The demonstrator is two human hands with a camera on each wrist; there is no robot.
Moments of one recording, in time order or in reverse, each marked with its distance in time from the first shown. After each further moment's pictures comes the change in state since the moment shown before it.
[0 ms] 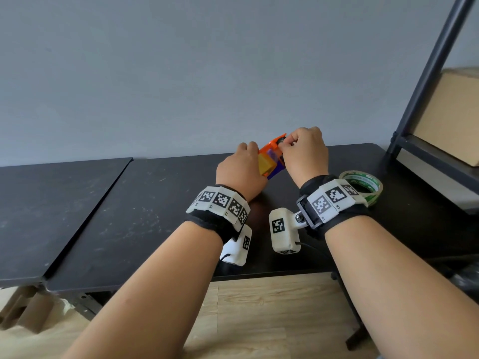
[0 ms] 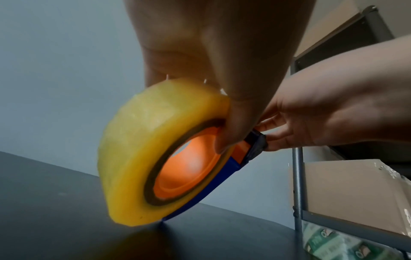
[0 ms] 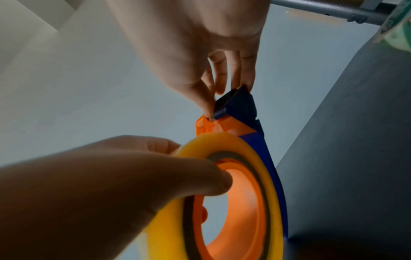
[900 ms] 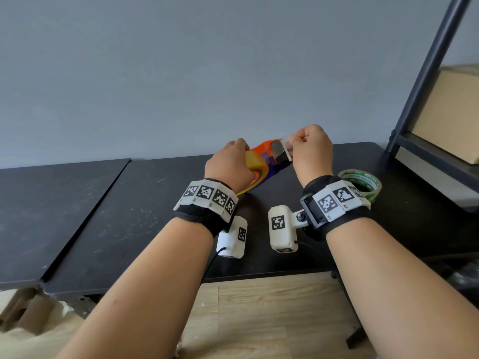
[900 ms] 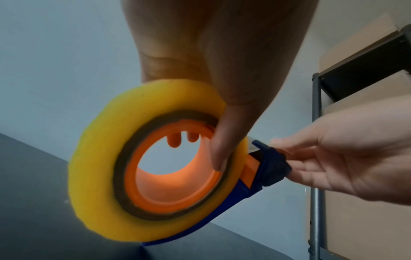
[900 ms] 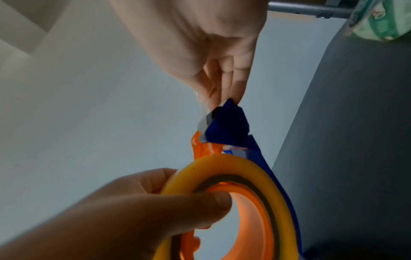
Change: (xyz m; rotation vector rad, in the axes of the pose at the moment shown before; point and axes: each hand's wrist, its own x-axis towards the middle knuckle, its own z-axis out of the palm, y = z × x) left_hand 0.010 -0.015 -0.010 -0.106 -0.081 -0.068; right_hand 0.003 0.007 -0.004 0.278 0.043 0.155
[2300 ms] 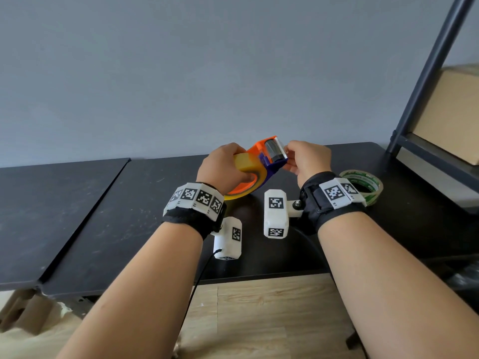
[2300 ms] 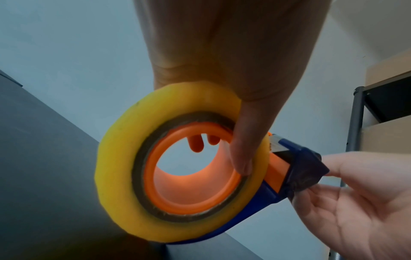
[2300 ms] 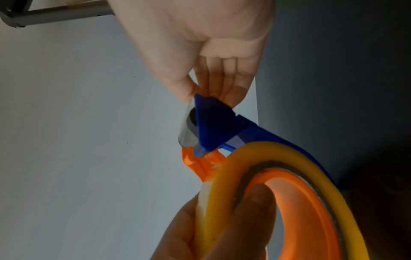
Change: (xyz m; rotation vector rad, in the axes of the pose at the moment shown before) left_hand -0.001 -0.023 -0.002 -0.244 -0.056 -0.026; right_hand 0.006 0.002 0.011 0.592 -0.136 0.567
